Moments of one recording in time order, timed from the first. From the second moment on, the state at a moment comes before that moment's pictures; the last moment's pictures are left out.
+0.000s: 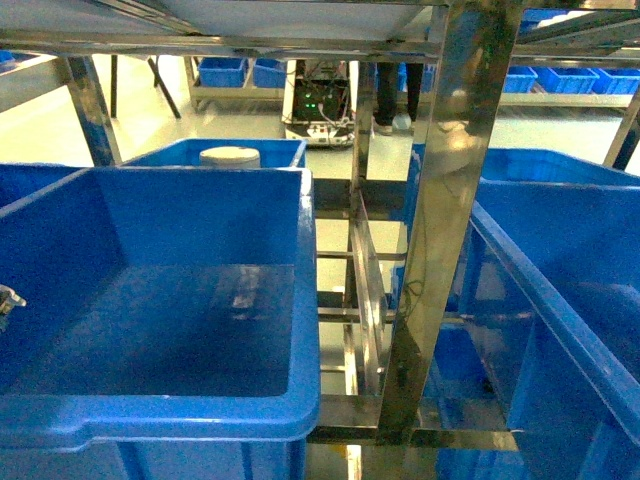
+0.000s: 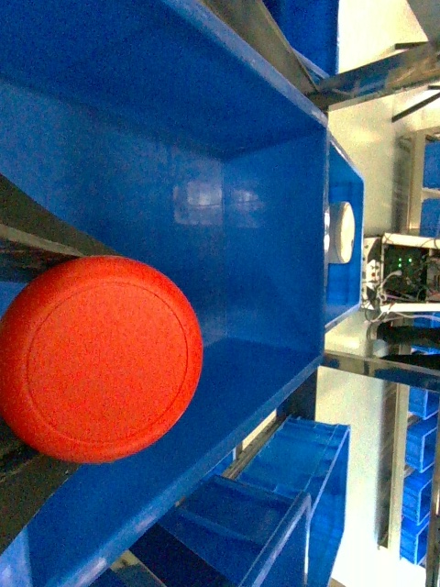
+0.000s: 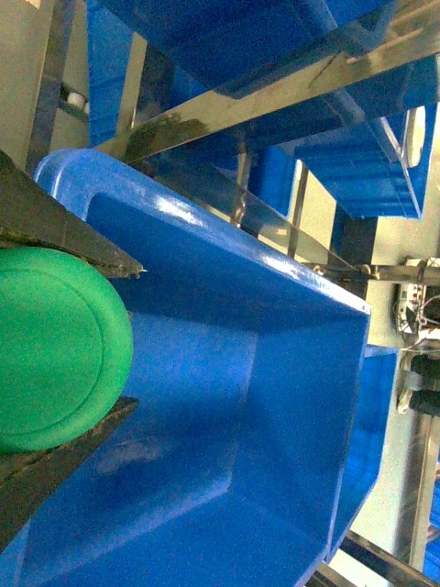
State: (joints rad) left arm -0.40 0.73 0.15 0.38 -0.30 -0.15; right arm 0.13 0.75 0.09 0.39 0.04 -0.07
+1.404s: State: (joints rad) left arm -0.40 0.73 0.15 0.37 -0.30 -0.15; right arm -0.15 1.83 0.78 0.31 0.04 -0.12
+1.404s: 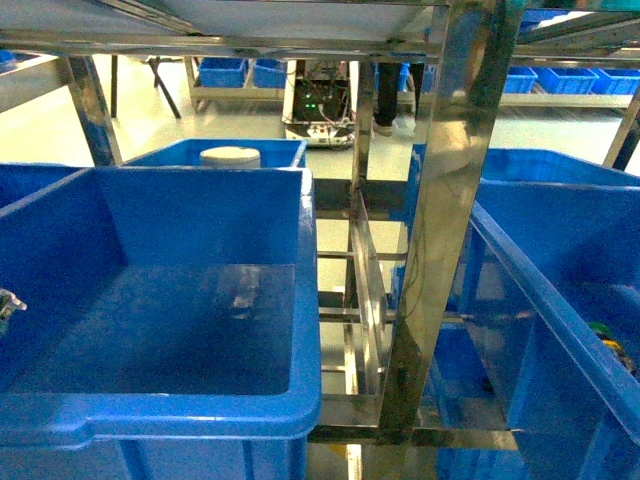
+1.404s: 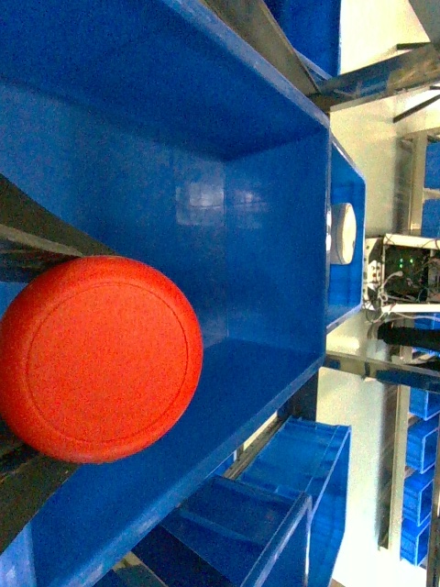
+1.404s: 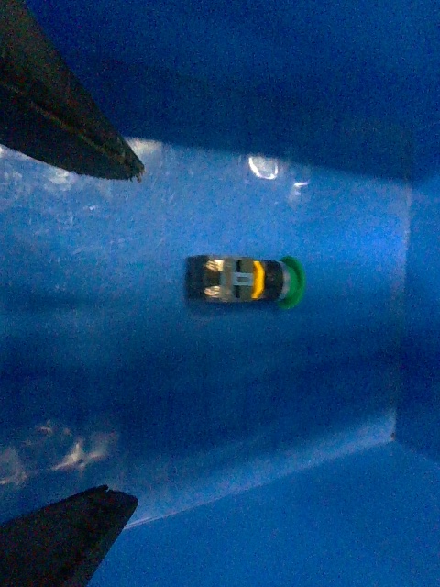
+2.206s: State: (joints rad) left arm -0.40 0.73 0.15 0.37 -0.30 -0.15; right arm -0.06 0.93 0.18 0.39 -0.02 -0.08
